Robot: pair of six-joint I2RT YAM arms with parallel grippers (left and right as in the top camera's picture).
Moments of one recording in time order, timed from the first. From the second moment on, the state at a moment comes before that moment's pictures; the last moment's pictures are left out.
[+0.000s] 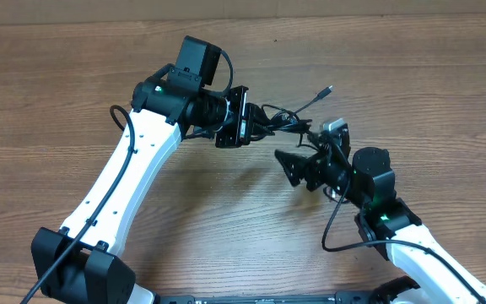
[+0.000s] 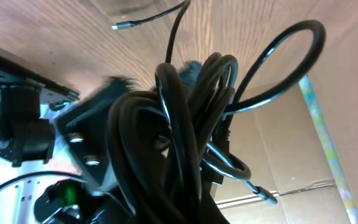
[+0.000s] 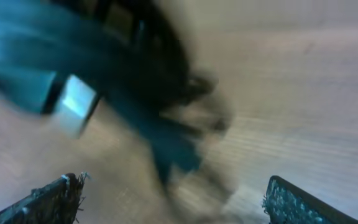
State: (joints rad) left arm -0.38 1.68 1.56 -0.95 0.82 -1.94; right arm 0.36 1.17 0.44 0.40 -0.32 0.22
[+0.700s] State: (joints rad) left arm -0.35 1.68 1.56 -0.91 0.86 -1.97; right arm 0.36 1.18 0.45 0.36 -0.70 0.22
